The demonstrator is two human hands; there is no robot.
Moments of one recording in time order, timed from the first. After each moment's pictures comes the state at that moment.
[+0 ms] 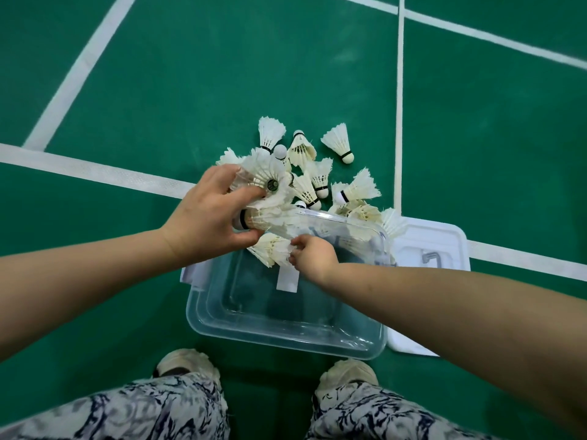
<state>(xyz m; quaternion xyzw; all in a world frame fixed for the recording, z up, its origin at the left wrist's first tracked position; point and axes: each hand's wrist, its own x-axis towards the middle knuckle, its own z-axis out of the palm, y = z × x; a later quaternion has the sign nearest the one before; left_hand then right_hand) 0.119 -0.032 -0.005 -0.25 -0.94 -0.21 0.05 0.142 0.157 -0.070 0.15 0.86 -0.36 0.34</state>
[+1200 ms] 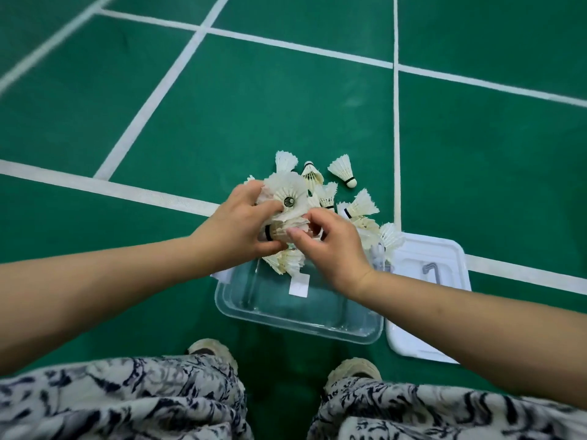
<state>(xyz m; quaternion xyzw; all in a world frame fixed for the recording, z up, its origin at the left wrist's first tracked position) 0.160 -0.019 0.064 -0.22 -0.96 -0.18 -0.05 0.187 0.151 0.061 -0.08 0.87 -0.48 0.03</state>
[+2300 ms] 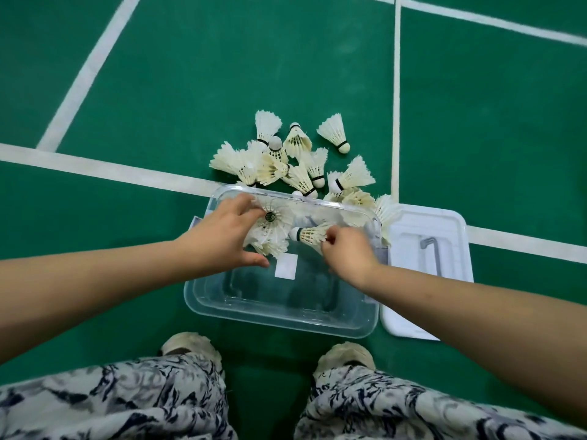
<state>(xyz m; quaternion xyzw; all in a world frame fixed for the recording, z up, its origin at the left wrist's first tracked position) 0.153 -0.002 0.008 -0.21 -0.94 -0.14 -0.24 0.169 0.207 -0.037 0.06 0.94 -0.25 0.23</state>
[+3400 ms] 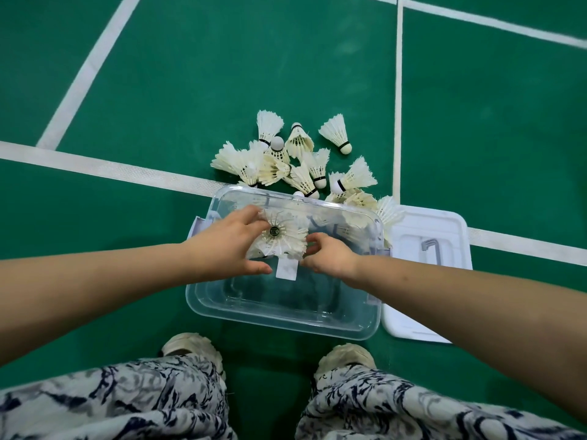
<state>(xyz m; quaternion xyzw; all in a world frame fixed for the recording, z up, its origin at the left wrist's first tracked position) 0.155 -0.004 -0.001 -0.25 -0.92 -0.12 -0.28 0.163 0.190 -0.060 0.13 0.82 -0.39 0.39</state>
